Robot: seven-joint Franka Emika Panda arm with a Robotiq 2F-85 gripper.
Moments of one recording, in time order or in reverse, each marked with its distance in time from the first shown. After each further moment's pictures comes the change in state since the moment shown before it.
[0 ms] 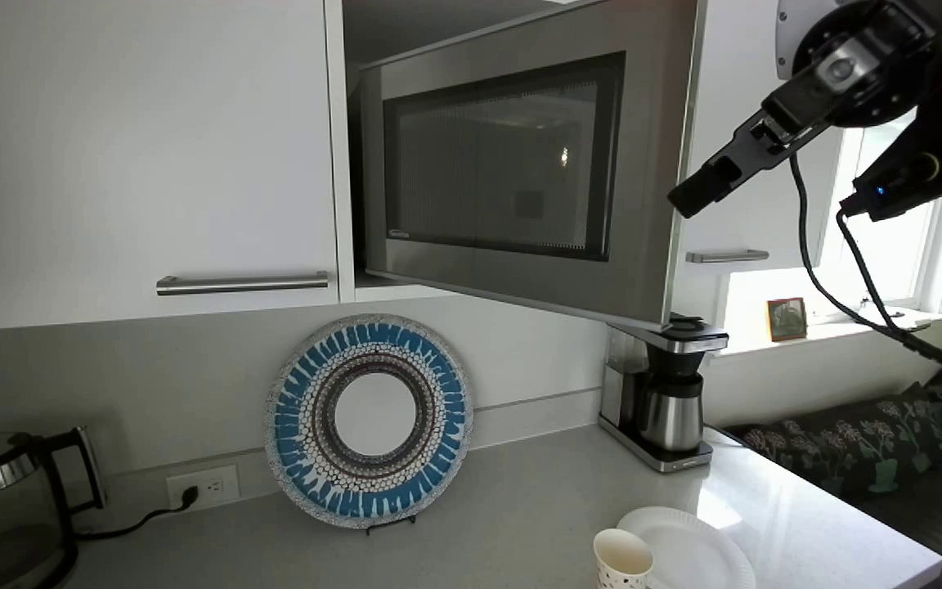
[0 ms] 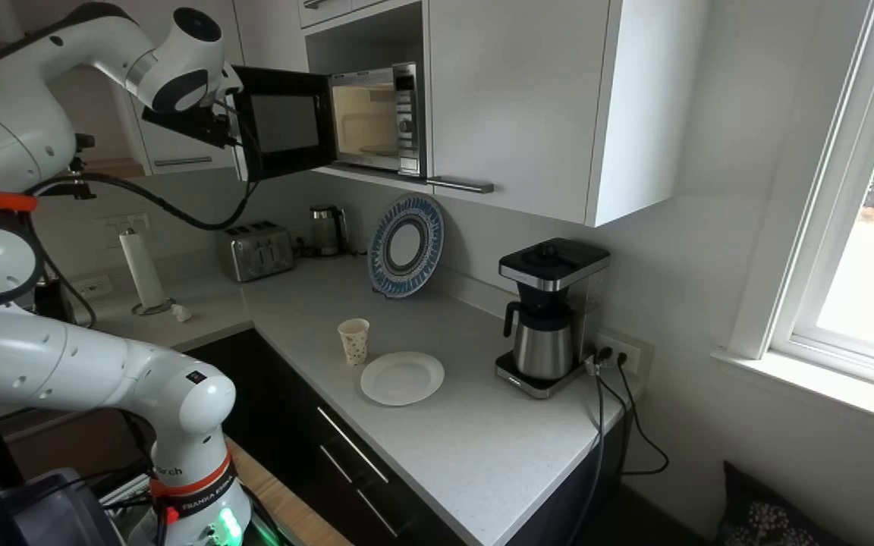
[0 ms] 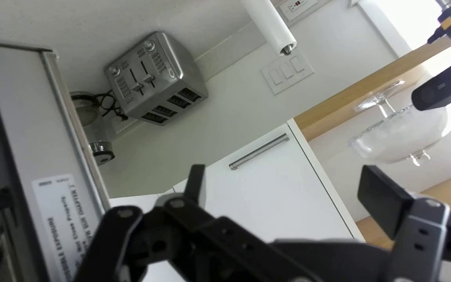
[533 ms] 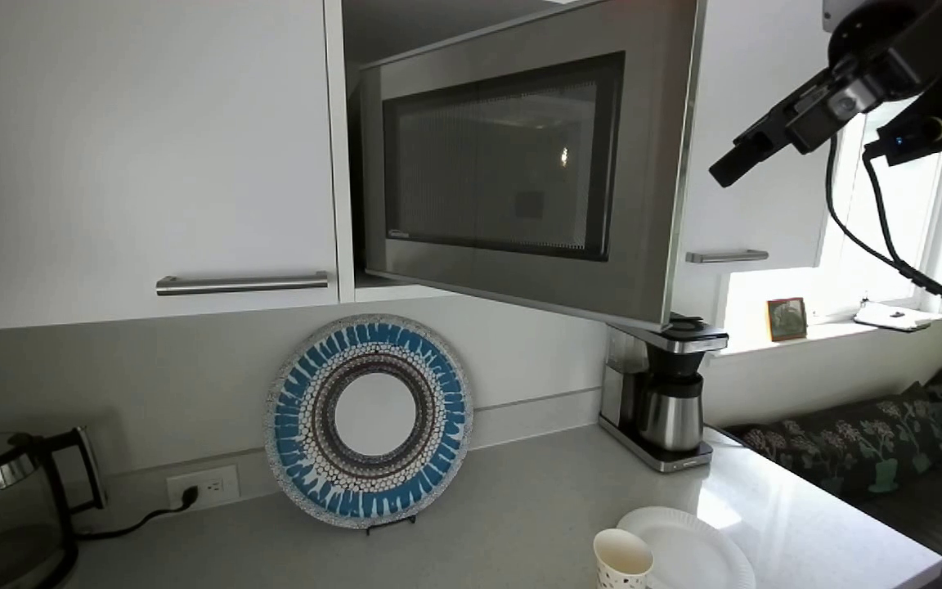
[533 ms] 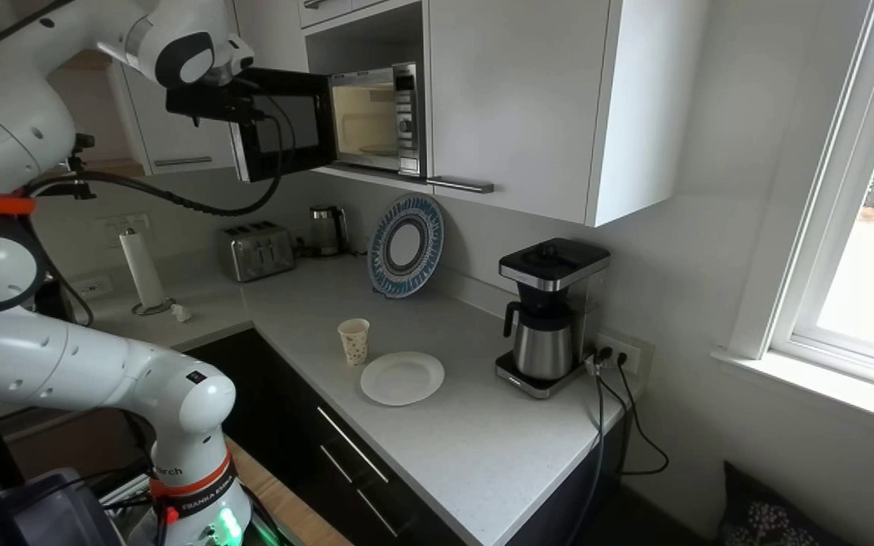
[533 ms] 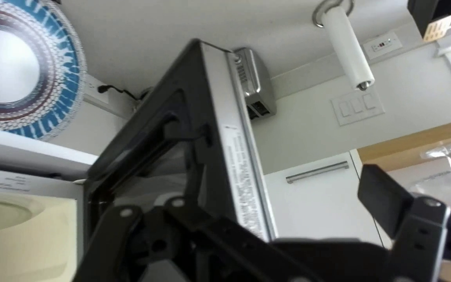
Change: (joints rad) arm 0.001 0.008 -0.123 0.106 -0.283 -0.104 -0.120
